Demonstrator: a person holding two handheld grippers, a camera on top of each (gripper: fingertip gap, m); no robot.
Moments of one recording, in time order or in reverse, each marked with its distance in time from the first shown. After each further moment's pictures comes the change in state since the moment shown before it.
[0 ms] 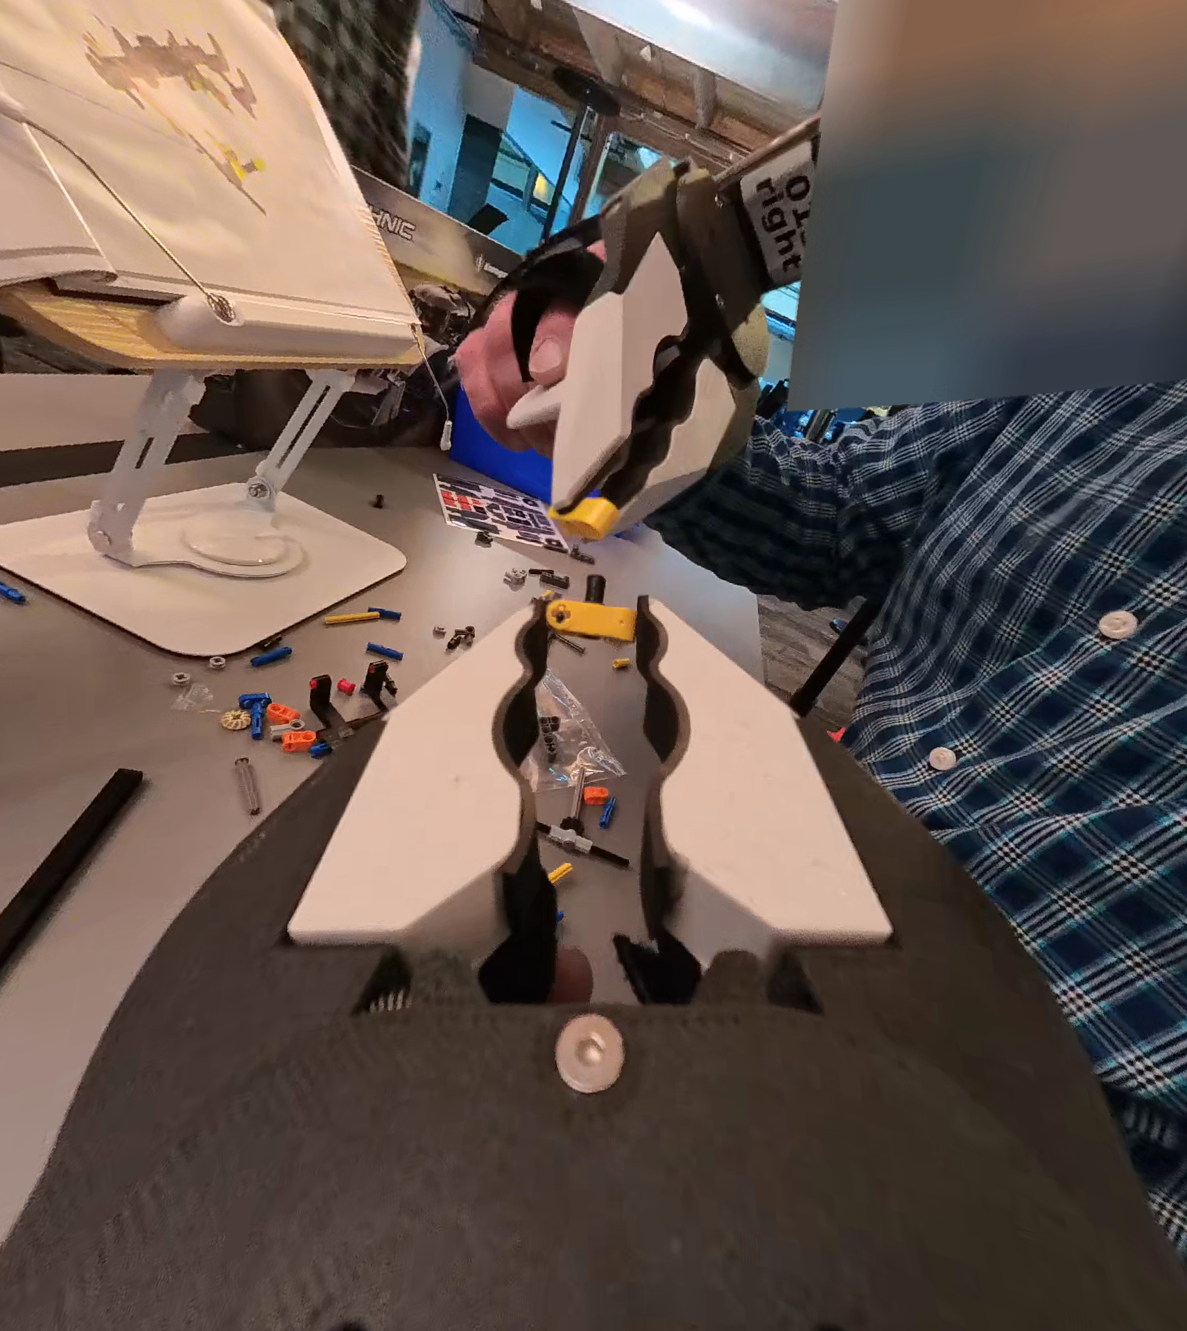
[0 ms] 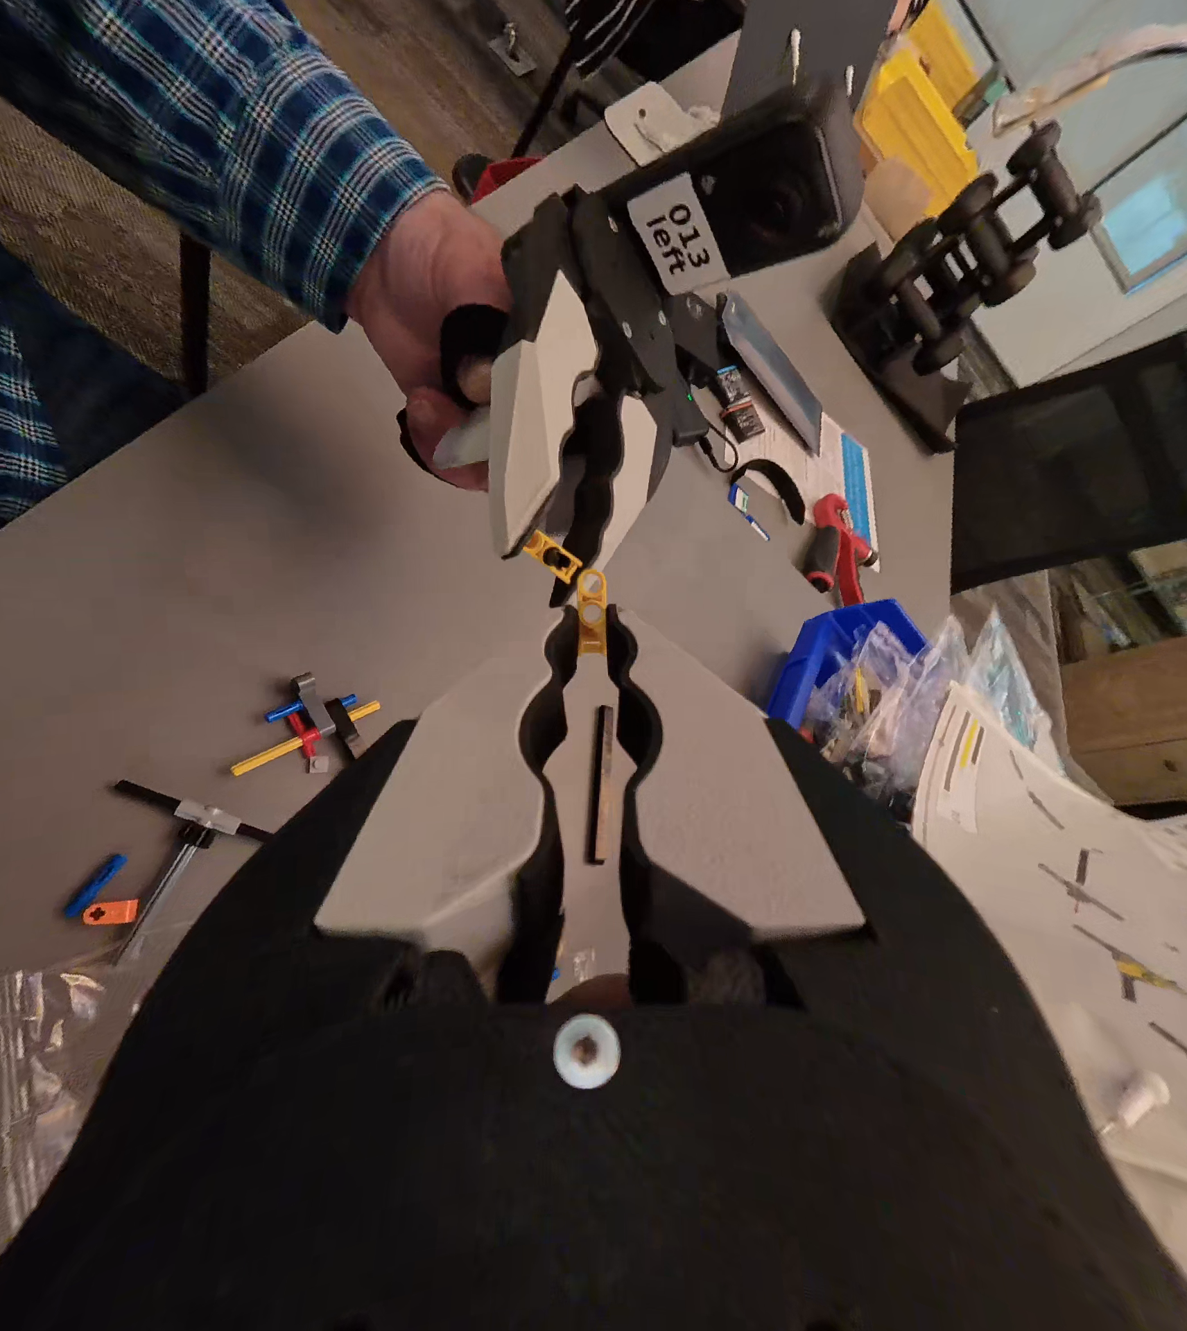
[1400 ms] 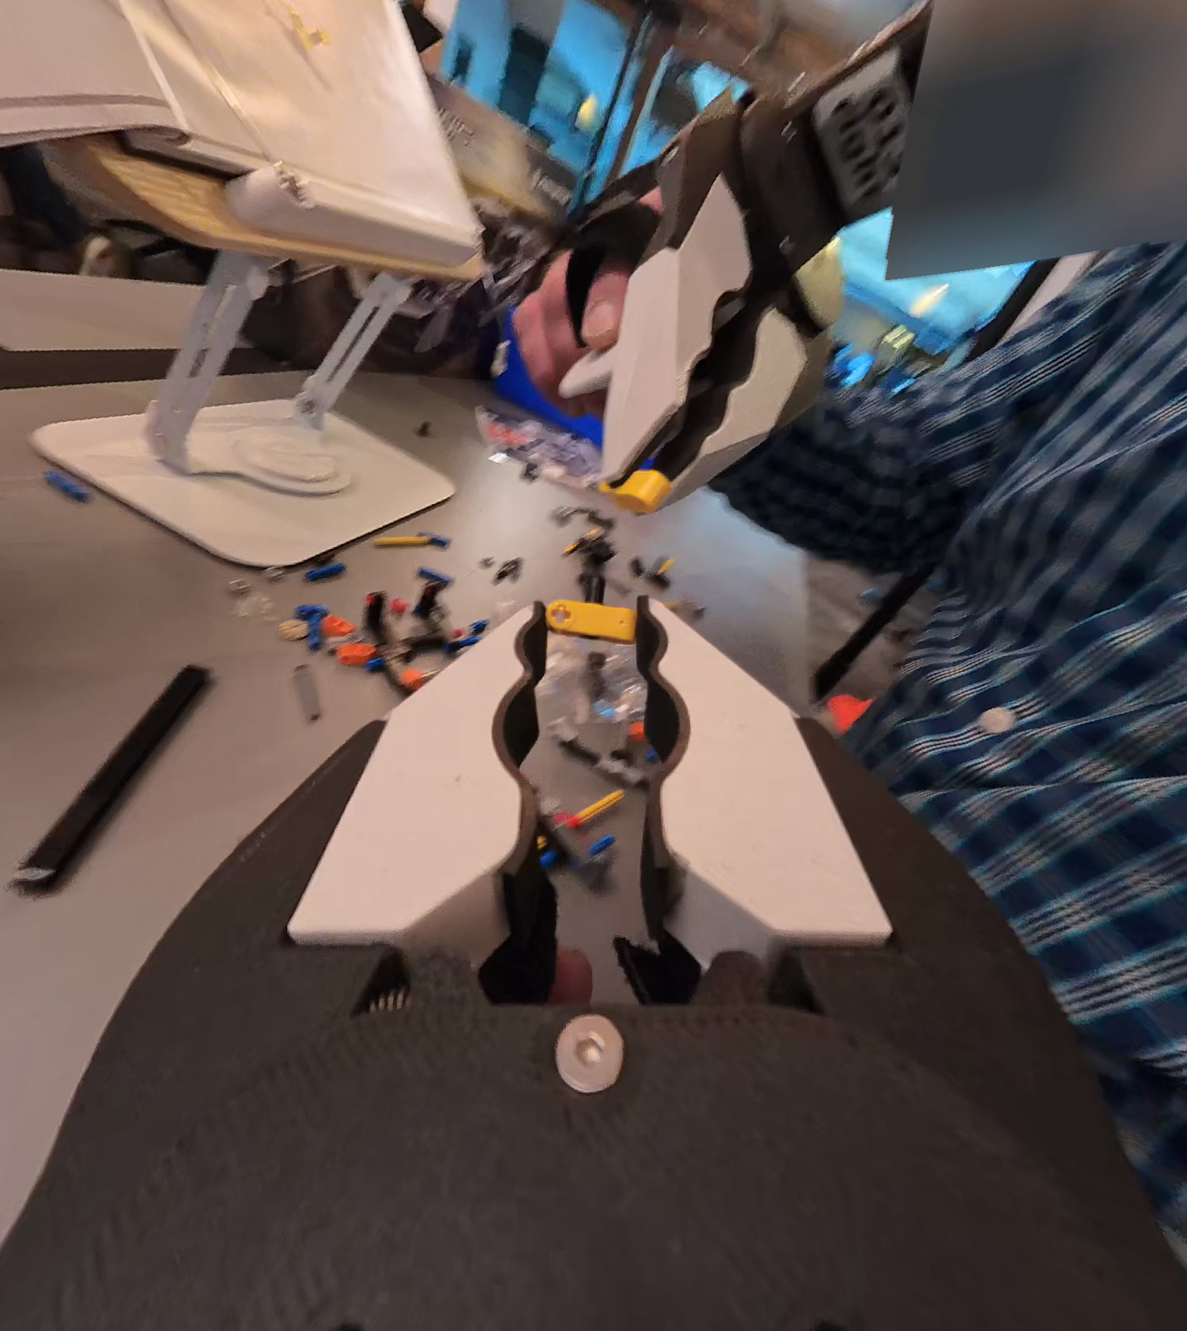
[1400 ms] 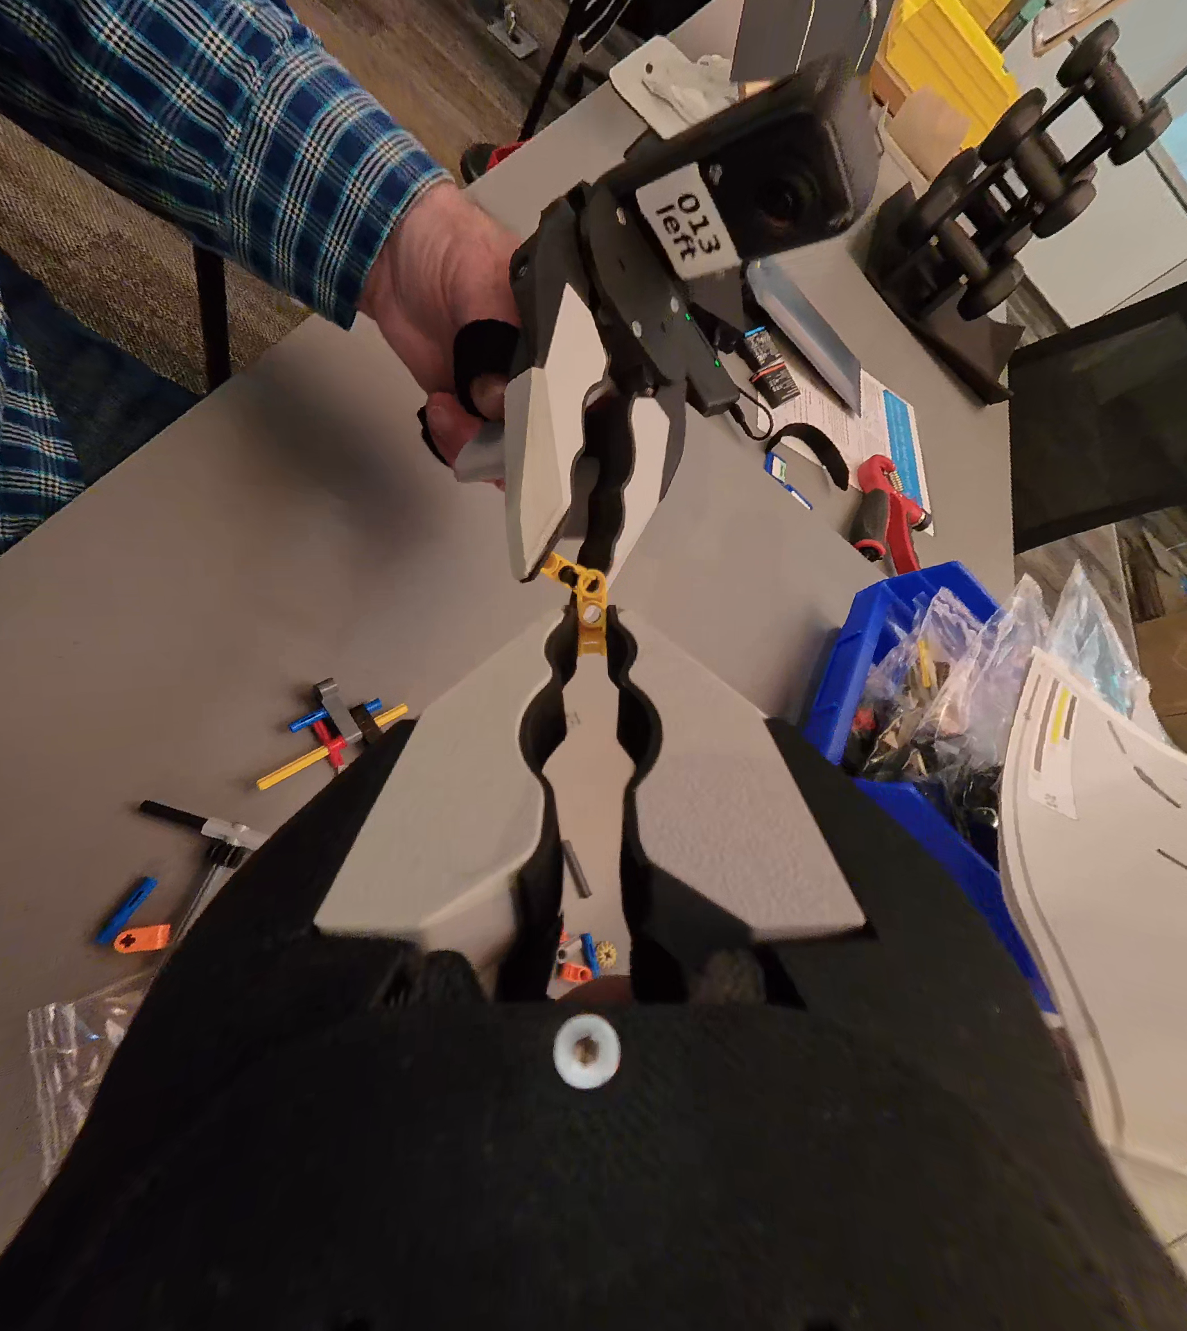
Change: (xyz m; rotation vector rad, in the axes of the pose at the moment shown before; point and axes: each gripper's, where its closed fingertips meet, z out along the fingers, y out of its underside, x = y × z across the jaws) left arm -0.026 0.027 -0.011 -0.078 -0.069 -0.027; right arm -0.009 0.015 0.018 -0.016 -0.030 0.100
